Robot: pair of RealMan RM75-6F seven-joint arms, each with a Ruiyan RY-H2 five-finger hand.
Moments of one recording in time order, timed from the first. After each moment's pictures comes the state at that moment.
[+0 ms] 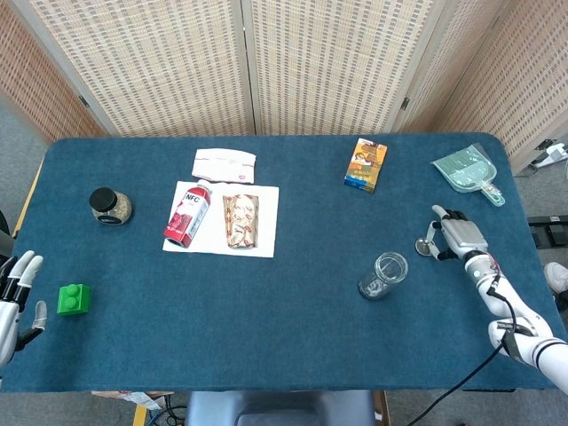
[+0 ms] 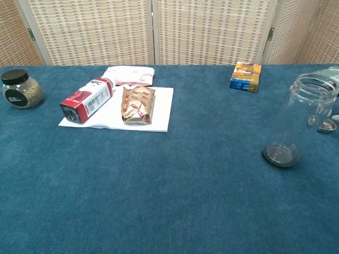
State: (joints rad) left arm -0.07 -1.13 -0.06 -1.49 1.59 1.64 0.00; right arm 0.64 -1.42 0.11 -0.90 -1.29 0.55 0.34
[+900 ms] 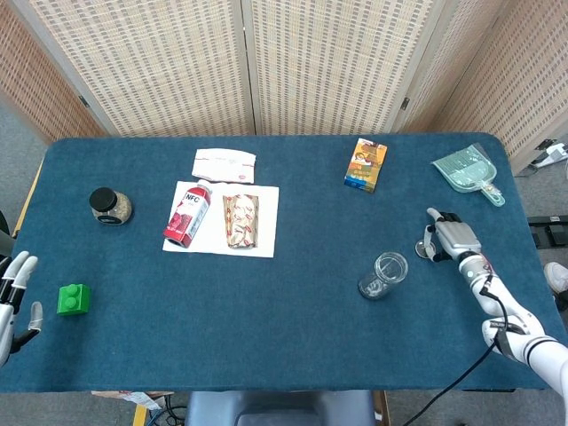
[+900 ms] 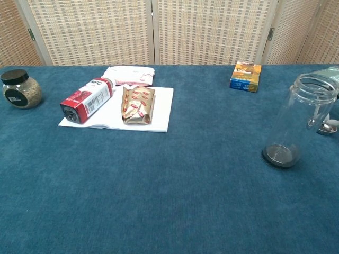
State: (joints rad) left arm -0.06 -1.12 -0.06 -1.49 1.60 1.66 -0.01; right arm 0.66 -1.47 0.10 -0.84 -1.30 0.53 0.34
